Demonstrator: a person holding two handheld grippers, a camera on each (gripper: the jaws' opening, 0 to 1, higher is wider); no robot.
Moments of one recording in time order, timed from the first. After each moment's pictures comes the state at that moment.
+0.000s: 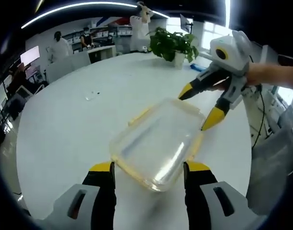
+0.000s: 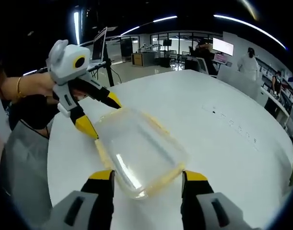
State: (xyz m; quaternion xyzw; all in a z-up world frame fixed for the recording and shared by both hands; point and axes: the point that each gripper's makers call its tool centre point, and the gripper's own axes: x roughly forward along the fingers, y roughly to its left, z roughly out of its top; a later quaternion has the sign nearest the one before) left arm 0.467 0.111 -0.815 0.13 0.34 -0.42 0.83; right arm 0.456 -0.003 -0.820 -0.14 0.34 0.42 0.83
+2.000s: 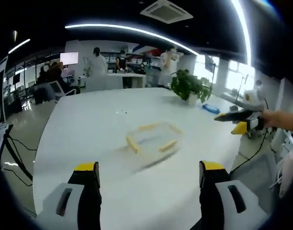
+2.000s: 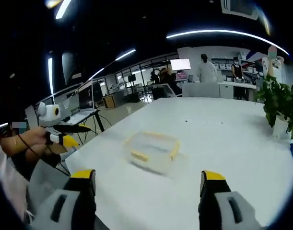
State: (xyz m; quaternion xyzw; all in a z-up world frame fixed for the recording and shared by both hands) left arm 0.349 0.189 -0.725 -0.01 0.22 -0.31 0.92; right arm 0.318 -0.050 -0.734 0.05 0.24 0.31 0.92
